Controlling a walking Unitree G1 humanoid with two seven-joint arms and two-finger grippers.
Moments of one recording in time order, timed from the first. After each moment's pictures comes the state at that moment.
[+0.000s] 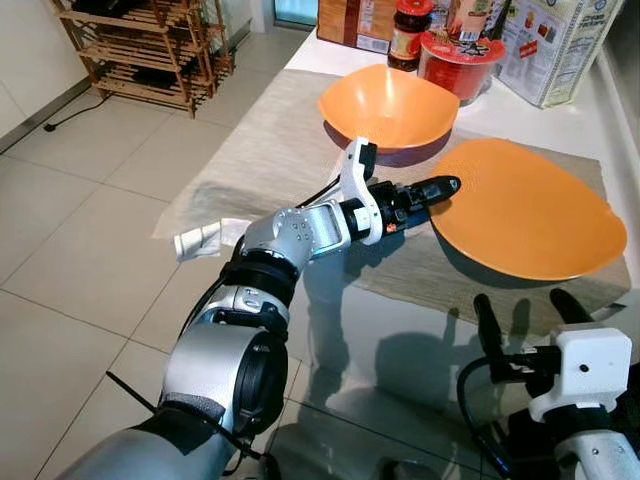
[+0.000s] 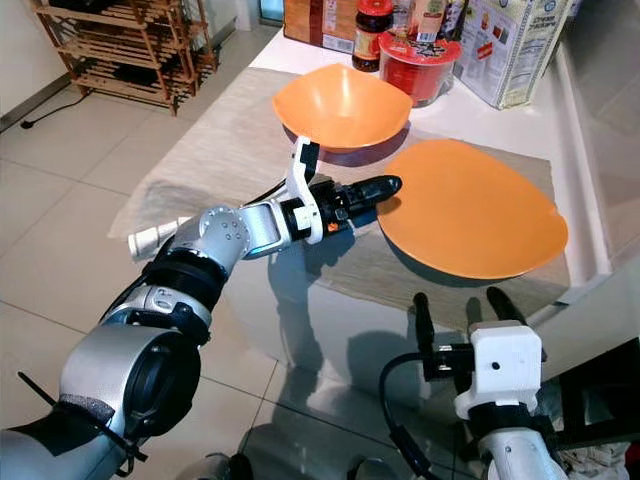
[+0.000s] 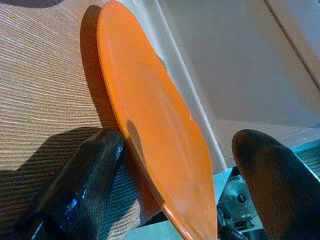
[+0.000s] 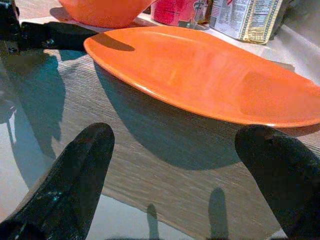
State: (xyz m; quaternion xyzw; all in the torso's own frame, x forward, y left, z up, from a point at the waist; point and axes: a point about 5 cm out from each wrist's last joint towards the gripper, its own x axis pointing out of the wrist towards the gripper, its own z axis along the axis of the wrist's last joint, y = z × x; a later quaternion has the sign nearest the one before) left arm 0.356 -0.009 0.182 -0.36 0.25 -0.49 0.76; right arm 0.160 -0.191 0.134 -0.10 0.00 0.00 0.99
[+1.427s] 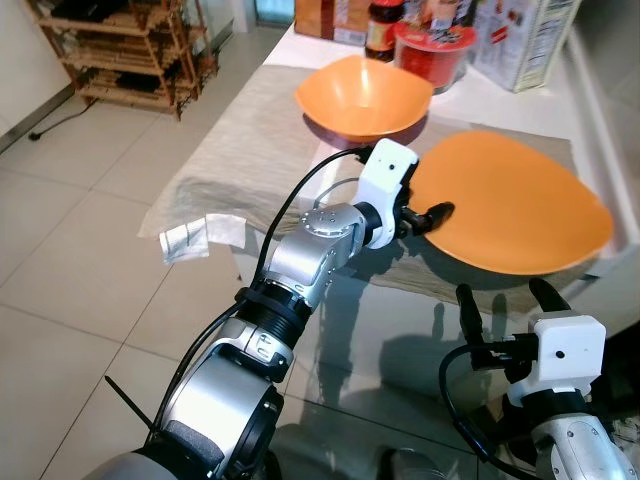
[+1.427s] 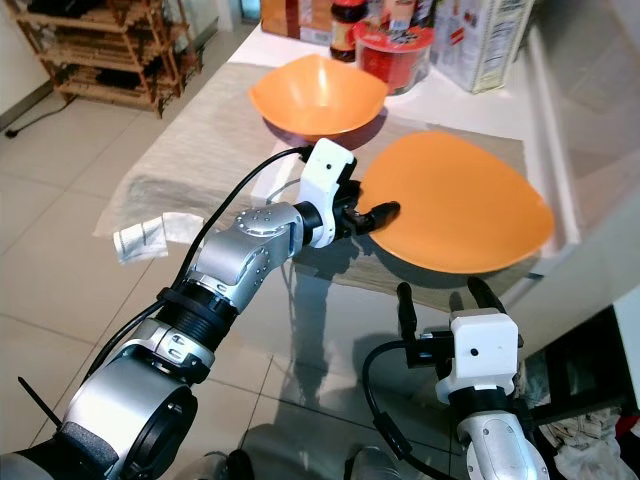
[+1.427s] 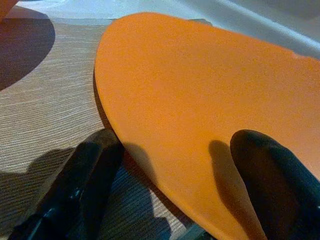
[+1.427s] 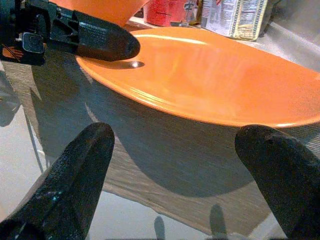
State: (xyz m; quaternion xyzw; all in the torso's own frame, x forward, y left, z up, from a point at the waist) left arm 0.351 -0.019 0.179 0.00 0.10 -0.43 0.90; right arm 0.174 -0.178 0.131 -0.09 -0.02 0.01 1.00
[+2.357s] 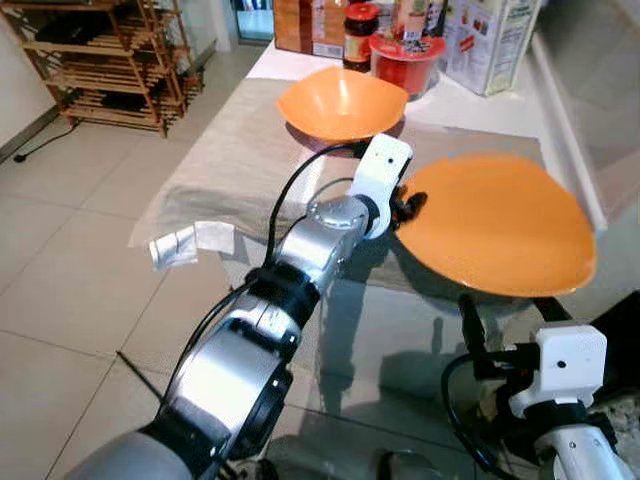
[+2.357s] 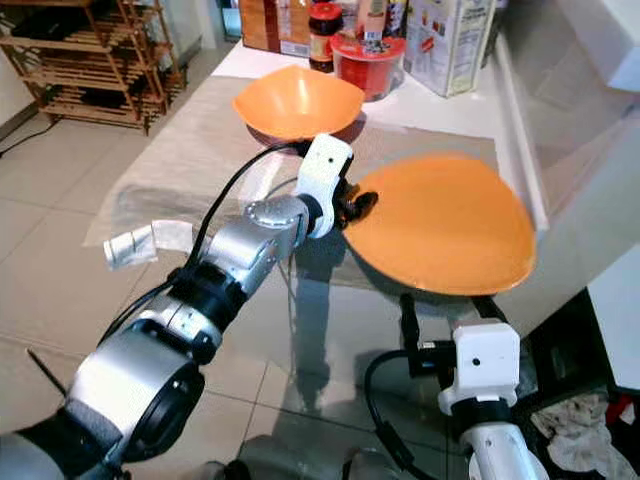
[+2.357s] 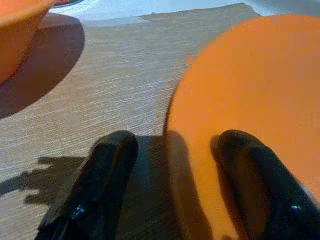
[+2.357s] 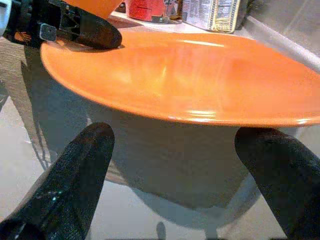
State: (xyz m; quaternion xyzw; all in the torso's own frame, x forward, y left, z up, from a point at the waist) left arm 0.370 -0.018 0.178 0.06 0.12 -0.33 0.93; right arm 0.166 -0.181 0.124 -0.09 0.00 0.01 1.00
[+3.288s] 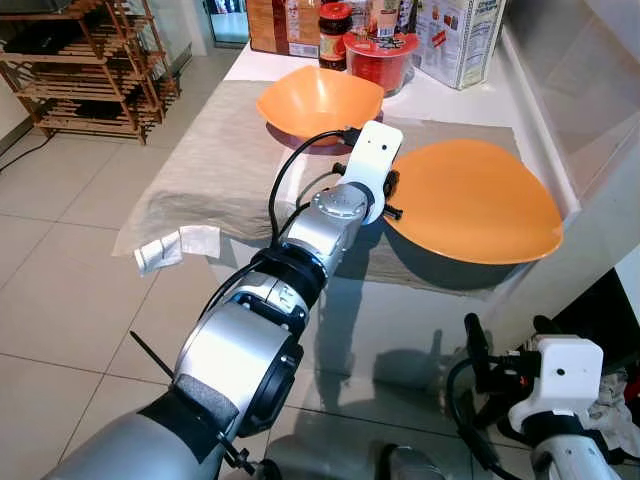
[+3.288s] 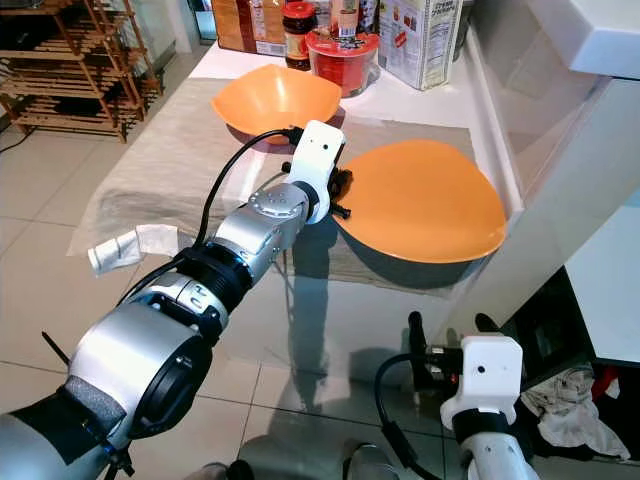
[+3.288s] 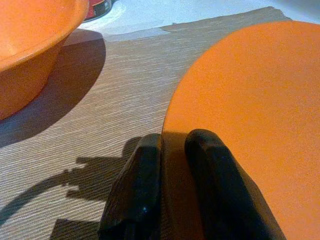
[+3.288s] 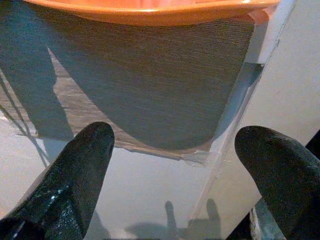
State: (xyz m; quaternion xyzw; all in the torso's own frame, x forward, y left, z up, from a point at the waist) left arm 0.384 -0.011 0.184 0.08 0.11 -0.25 0.96; right arm 0.163 -0.187 0.101 -0.05 0.06 -0.03 1.00
